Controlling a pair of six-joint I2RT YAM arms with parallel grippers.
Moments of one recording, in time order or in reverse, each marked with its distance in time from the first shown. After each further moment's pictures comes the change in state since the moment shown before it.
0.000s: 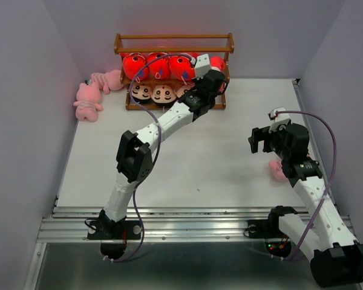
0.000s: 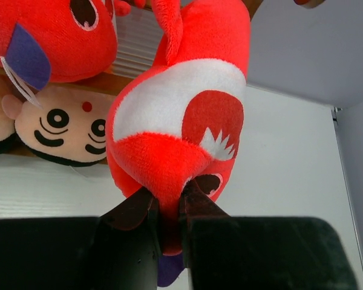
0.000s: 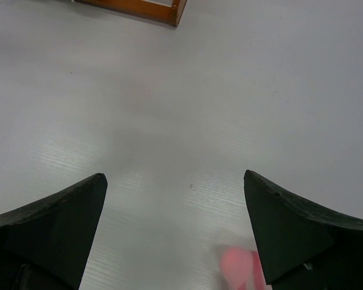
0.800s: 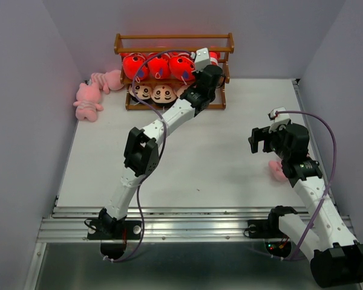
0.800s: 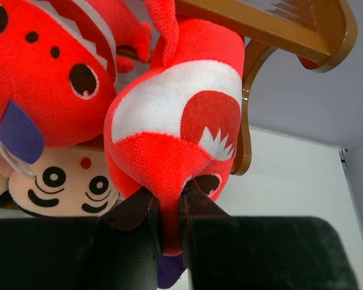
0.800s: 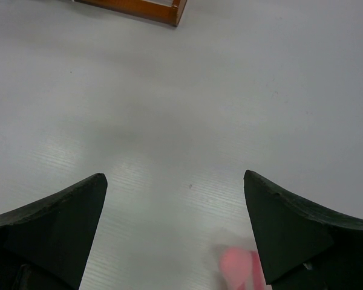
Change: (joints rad) left arm 0.055 0.149 0.163 0.112 -0.032 0.092; right arm 0.000 0.000 0.000 0.000 0.000 -0.004
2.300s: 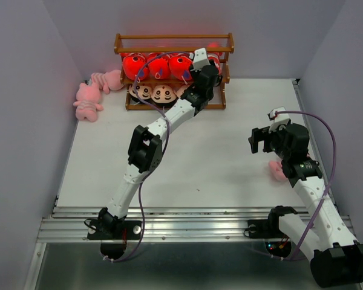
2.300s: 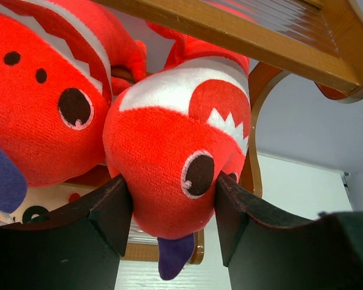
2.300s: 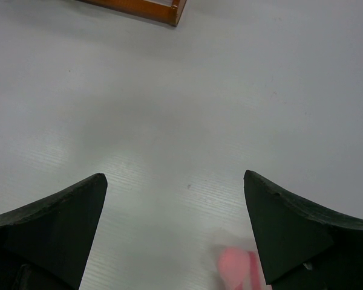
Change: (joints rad) left arm 0.037 0.129 0.076 0.161 0.014 0.045; right arm 0.000 0.000 0.000 0.000 0.000 -0.011
